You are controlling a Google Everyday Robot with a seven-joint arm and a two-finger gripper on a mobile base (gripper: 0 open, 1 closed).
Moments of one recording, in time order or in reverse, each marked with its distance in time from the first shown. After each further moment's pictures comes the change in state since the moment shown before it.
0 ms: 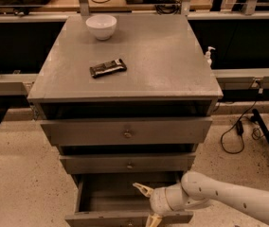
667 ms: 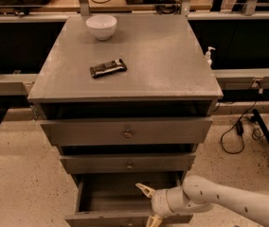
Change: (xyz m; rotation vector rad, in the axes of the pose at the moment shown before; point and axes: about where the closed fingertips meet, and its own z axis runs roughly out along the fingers) arm 0.016 -0.002 0.003 0.042 0.021 0.025
